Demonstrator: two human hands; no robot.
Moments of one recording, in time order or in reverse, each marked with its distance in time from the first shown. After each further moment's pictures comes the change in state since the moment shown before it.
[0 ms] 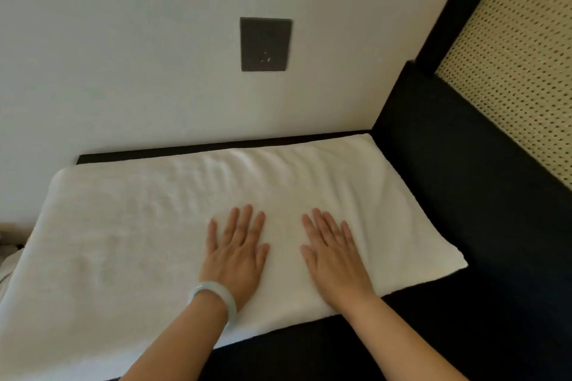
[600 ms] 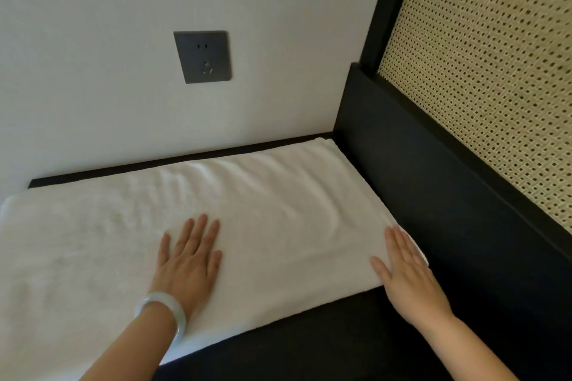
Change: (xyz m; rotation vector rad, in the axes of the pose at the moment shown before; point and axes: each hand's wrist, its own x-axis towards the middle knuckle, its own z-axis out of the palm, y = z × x) left_hand -0.001 0.003 -0.006 0.022 -0.015 -0.026; right_hand -0.083 0.155 -0.035 0.133 -0.035 0.424
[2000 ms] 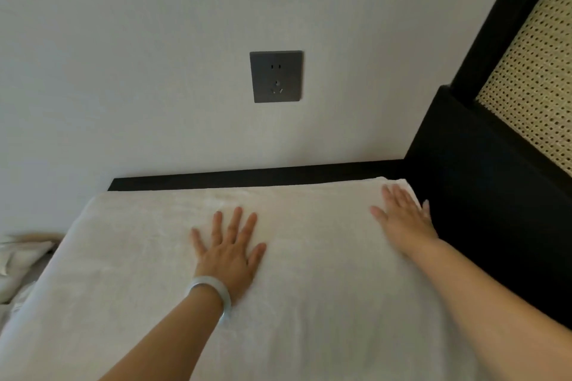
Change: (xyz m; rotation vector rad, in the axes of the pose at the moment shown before) left_hand 0.058 -0.027 -0.010 0.003 -0.038 -0.224; right_hand 0.193 -0.116 -0.025 -0.181 -0.021 -0.175
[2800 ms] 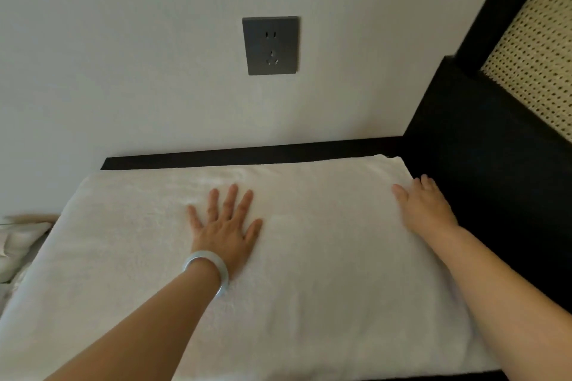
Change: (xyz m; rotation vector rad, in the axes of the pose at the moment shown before) left_hand 0.003 -0.002 0.006 0.026 0.032 -0.004; right_hand -0.019 0.027 -0.003 0.120 0.061 0.123
